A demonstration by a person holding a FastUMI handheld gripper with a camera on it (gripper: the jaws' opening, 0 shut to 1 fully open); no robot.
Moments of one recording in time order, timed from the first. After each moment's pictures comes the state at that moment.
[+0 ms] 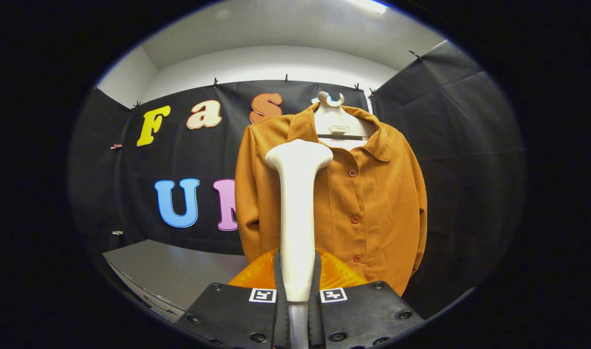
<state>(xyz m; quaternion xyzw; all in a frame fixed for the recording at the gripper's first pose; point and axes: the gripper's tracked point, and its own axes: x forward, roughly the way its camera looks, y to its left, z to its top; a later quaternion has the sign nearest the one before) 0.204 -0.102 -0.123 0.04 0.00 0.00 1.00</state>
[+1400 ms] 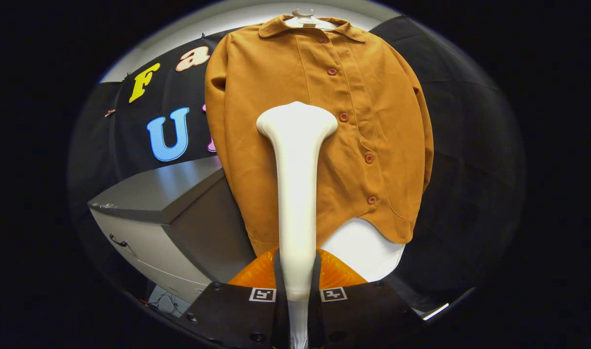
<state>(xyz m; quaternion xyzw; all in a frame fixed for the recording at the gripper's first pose) 0.141 -0.123 -0.348 0.07 0.21 0.01 0.98</state>
